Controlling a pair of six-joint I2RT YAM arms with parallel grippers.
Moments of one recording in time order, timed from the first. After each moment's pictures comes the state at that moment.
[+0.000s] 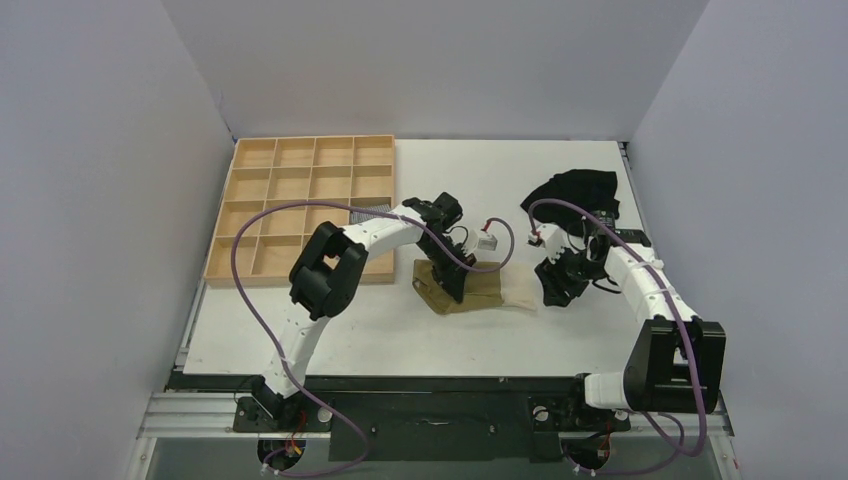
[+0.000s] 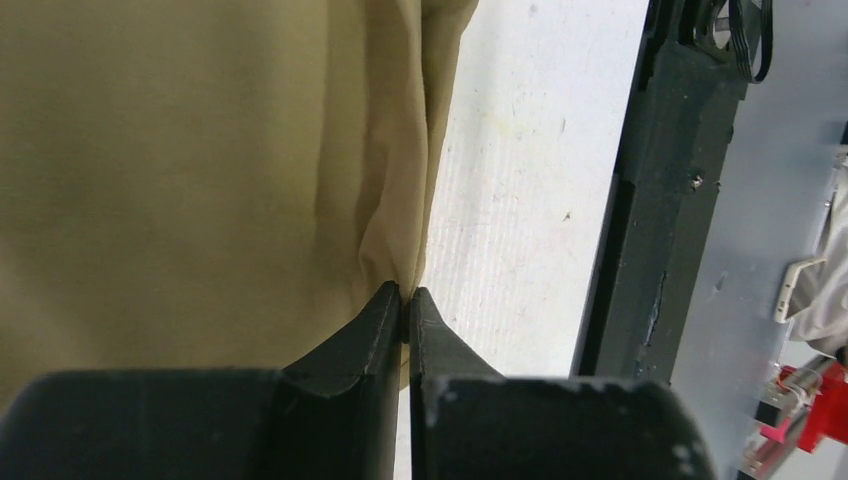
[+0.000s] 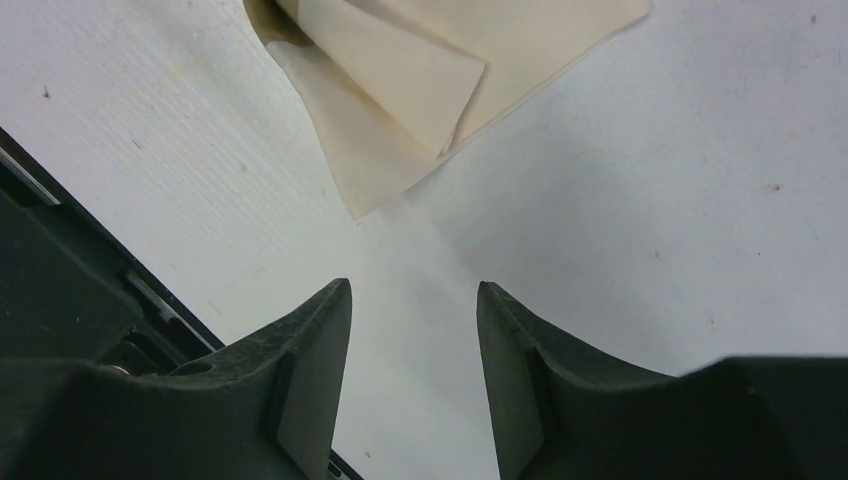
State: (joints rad) left arm -0.74 2.25 1.76 -0.87 0.81 0.39; right arm -0.05 1.34 0.92 -0.96 -0.48 -0.84
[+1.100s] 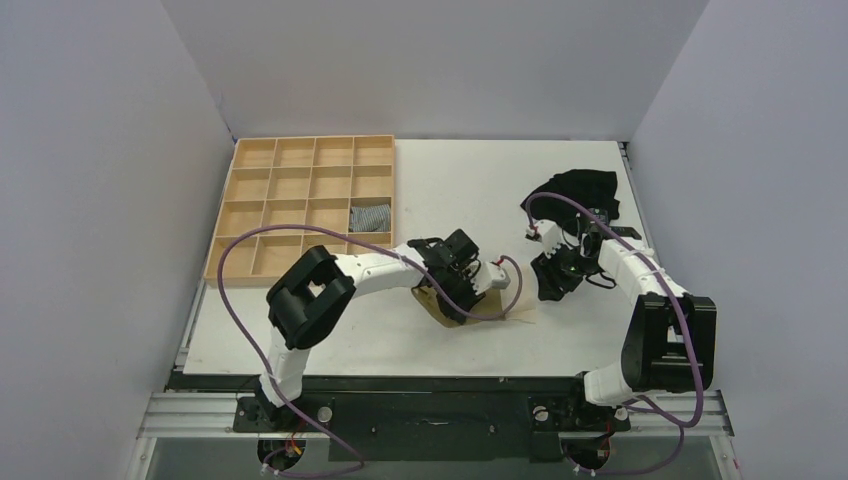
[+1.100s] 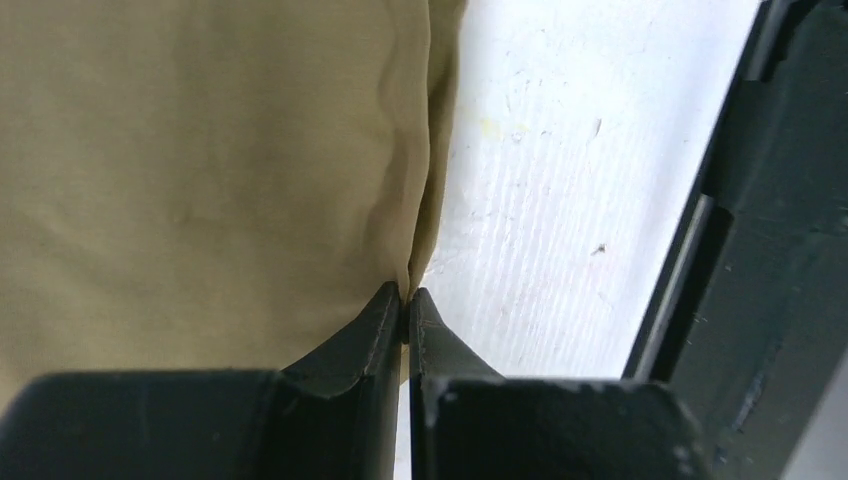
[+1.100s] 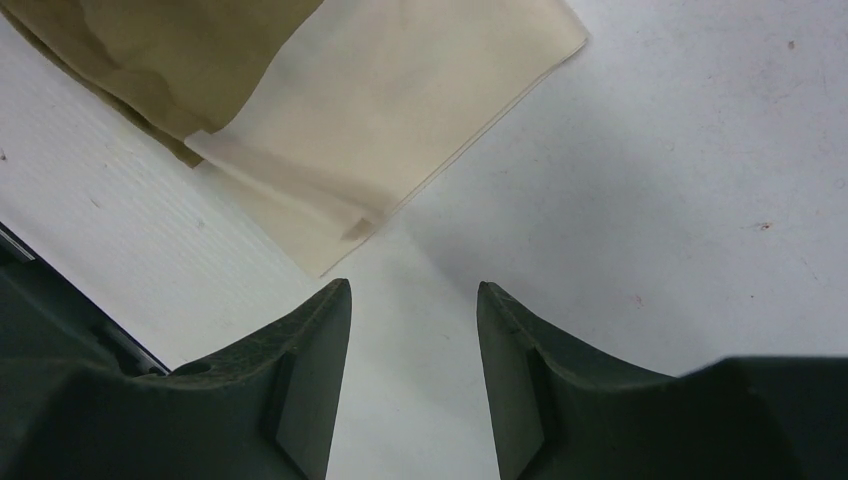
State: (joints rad) left arm -0.90 2.02 1.40 -0.55 0.51 0.25; right arm -0.04 1.45 0.91 -0.82 -0.48 -0.77
